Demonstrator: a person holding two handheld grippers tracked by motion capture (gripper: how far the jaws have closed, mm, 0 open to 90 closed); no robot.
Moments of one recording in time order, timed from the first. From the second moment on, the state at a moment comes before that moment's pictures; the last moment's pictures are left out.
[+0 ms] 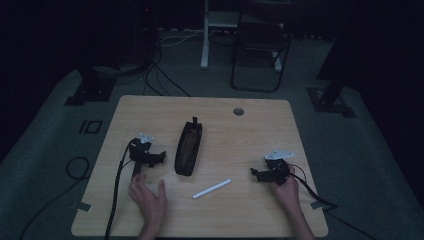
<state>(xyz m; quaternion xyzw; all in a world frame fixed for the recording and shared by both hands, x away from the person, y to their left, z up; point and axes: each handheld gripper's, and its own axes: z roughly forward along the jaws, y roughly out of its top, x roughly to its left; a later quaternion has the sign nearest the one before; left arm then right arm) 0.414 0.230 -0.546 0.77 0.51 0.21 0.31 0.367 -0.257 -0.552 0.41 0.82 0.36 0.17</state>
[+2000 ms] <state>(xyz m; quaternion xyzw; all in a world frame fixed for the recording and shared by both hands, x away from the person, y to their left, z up) 0.375 0.210 -0.493 0.75 0.50 0.21 0.37 0.367 -0.257 -0.552 0.41 0.82 0.36 0.17</state>
